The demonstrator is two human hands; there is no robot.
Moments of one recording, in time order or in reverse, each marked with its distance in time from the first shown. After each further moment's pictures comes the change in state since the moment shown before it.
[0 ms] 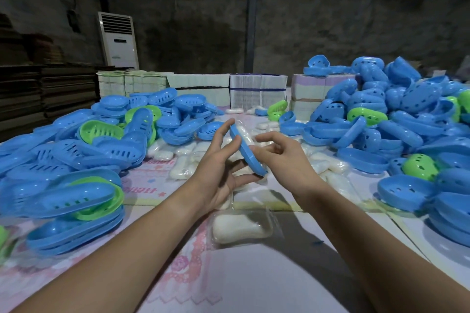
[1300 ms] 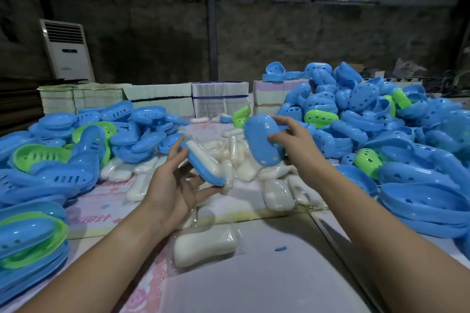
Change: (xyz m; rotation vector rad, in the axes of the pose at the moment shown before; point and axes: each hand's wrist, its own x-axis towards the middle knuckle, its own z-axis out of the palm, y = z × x) left_hand -0.002 0.008 0.002 -0.168 0.150 -0.068; right_hand 0.029 0.008 -0.089 -0.087 0.290 0.061
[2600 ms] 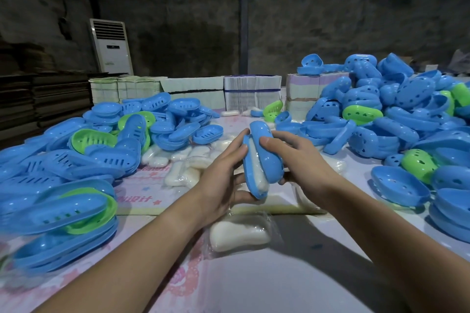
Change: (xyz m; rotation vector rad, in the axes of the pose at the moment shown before) left_hand -0.009 -0.009 0.012 0.436 -0.119 -0.070; right_hand -0.045 -0.012 0.050 0.105 -0.324 0.030
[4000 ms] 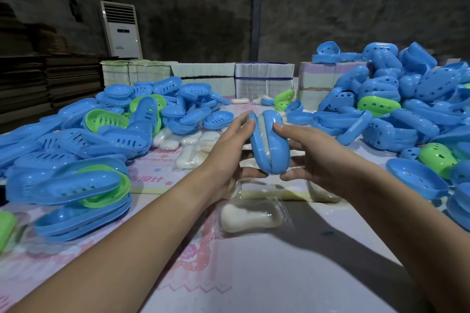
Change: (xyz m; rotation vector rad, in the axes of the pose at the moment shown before) left_hand -0.001 0.009 -0.001 0.060 0.150 0.110; right_hand -0.009 -0.014 0.000 0.153 -0.178 0.195
